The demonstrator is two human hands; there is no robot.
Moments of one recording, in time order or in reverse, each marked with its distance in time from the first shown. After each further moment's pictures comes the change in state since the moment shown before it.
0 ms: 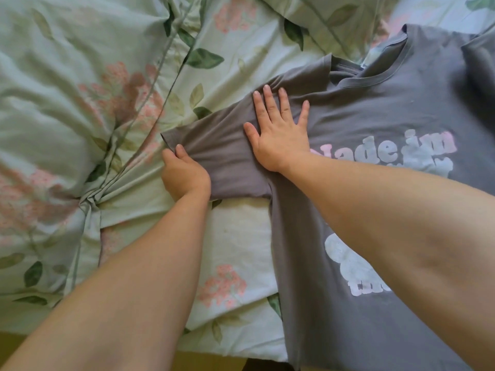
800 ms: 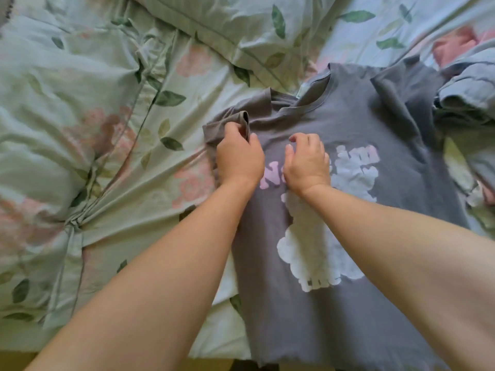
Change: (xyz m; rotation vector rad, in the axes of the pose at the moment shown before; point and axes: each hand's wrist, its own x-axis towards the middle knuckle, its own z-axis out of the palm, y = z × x) left_hand -0.147 0.138 0.008 -0.166 -0.413 0.448; right_hand -0.083 0.114 -0.050 0.343 0.258 0.355
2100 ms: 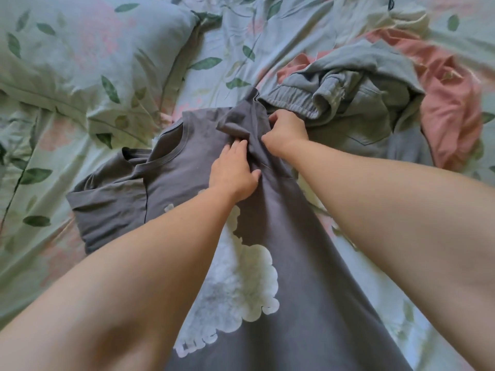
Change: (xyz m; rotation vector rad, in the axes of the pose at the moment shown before) left_hand -0.037 0.135 0.264 0.660 -0.361 0.602; right_hand 0.145 0.215 -0.181 0.392 -0.108 0.279
